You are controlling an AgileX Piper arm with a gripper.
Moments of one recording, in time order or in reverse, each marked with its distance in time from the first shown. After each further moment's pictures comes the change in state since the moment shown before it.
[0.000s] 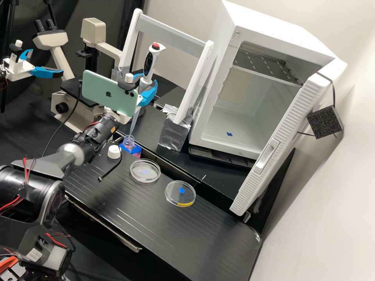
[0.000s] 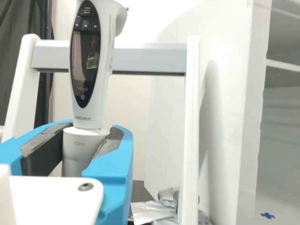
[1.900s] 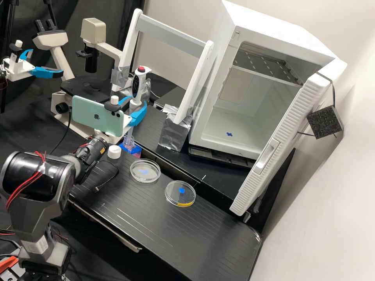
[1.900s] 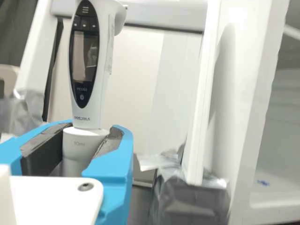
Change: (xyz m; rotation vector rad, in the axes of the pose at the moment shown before) arm -0.032 -0.043 0.027 -0.088 0.004 -0.015
